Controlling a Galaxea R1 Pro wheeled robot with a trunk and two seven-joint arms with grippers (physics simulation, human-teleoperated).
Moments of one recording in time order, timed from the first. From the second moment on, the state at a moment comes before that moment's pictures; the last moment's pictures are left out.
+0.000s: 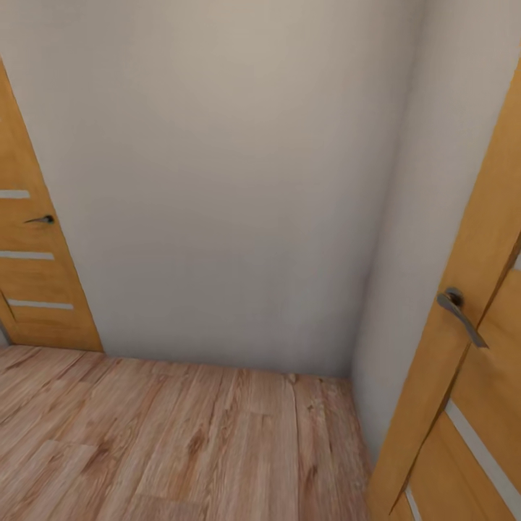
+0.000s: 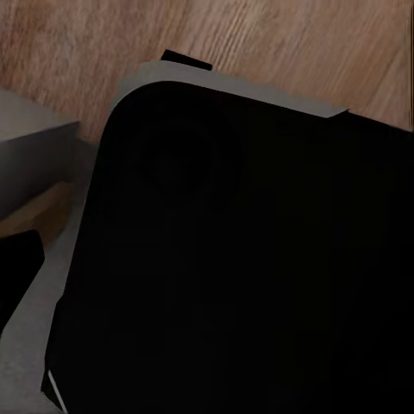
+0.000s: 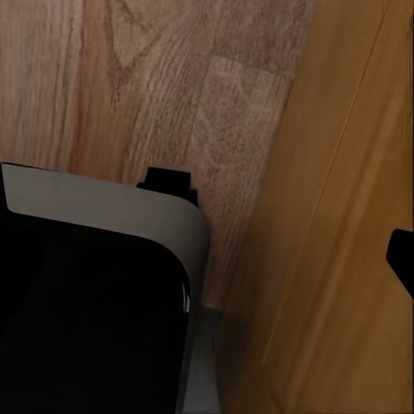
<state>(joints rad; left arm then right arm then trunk) 0.00 -0.02 0.02 -0.06 0.29 -0.09 0.00 -0.16 -0.07 0.56 0.03 -0.41 -0.13 0.03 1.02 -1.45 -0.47</state>
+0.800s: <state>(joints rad) 0.00 -0.02 0.02 -0.06 0.29 -0.10 0.00 -0.16 -0.07 0.56 0.03 -0.41 -0.13 0.03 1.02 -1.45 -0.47</state>
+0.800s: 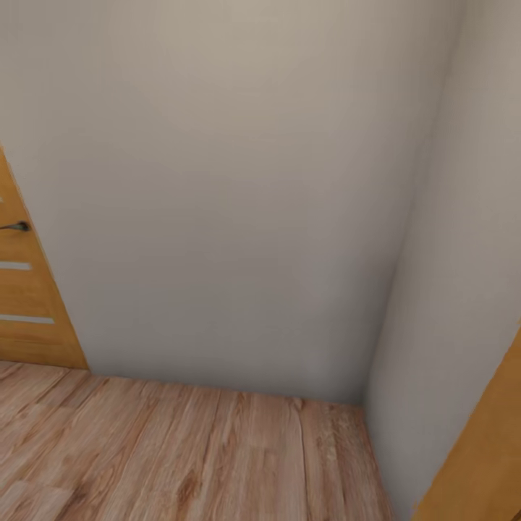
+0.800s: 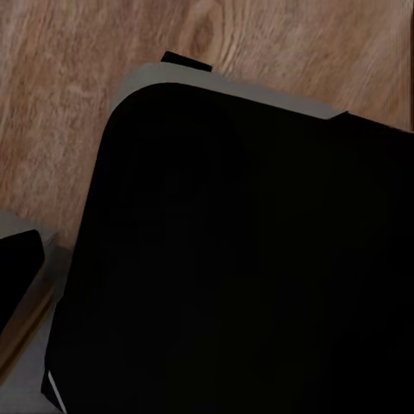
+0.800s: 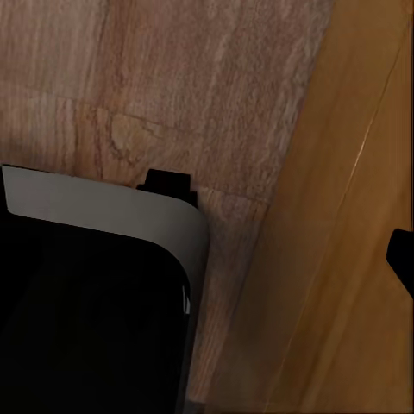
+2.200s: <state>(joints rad) 0.00 -0.02 0.02 -0.06 0.29 -0.10 0.00 -0.16 -0.06 0.56 0.03 -0.41 -0.14 0.03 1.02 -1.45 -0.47</state>
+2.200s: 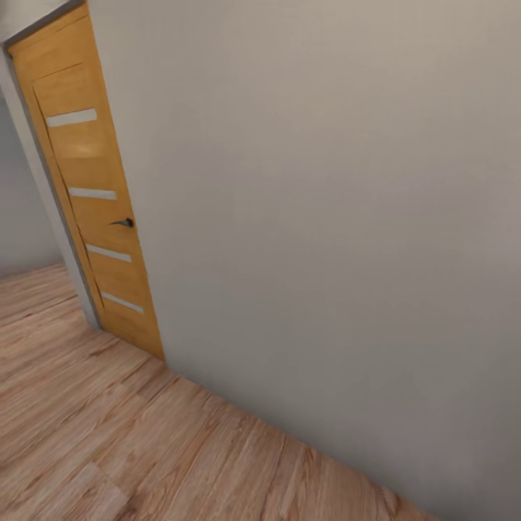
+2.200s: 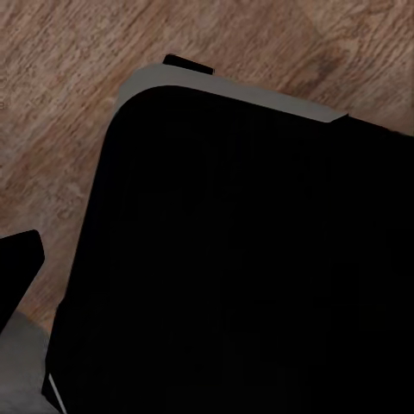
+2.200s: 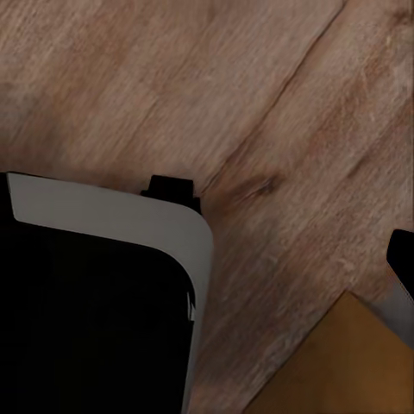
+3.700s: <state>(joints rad) 0.00 -0.02 0.02 -0.06 0.29 -0.10 0.00 -0.16 -0.08 0.56 0.03 -0.41 -0.15 0.02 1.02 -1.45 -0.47</state>
